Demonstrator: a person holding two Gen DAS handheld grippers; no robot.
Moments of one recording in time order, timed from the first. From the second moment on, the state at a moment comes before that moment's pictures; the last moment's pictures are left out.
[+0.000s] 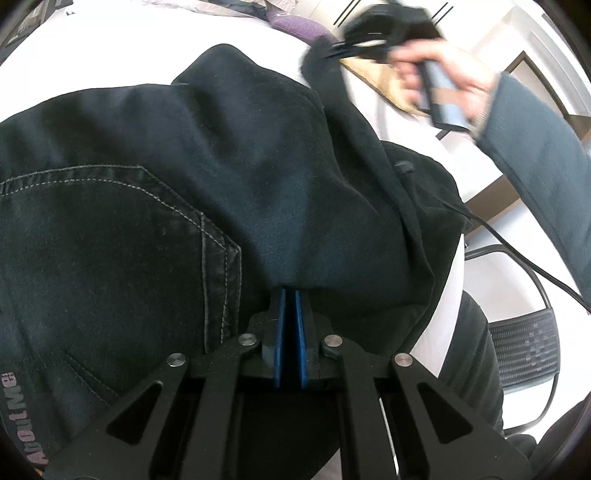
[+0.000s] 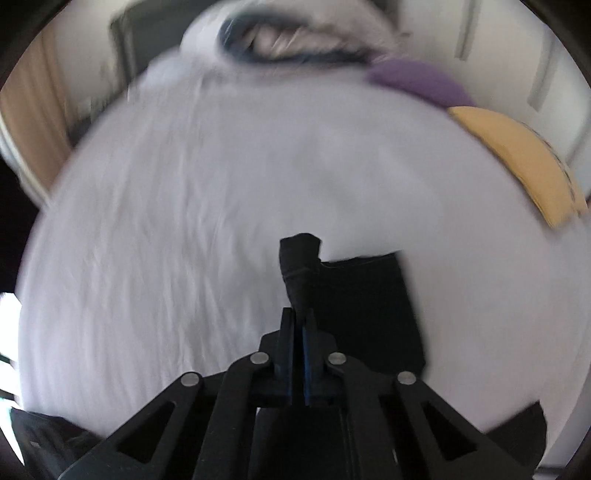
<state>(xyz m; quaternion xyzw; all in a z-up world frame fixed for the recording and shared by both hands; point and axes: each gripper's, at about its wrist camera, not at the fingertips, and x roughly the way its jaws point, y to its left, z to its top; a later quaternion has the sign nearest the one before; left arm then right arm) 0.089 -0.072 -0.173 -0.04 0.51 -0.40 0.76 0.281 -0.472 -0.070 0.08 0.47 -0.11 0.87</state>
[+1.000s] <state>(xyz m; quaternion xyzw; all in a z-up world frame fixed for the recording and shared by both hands) 0.112 -0.085 -0.167 -0.04 0.56 -0.38 0.73 -0.087 -0.679 -0.090 0.47 0.22 -0.27 0.81</state>
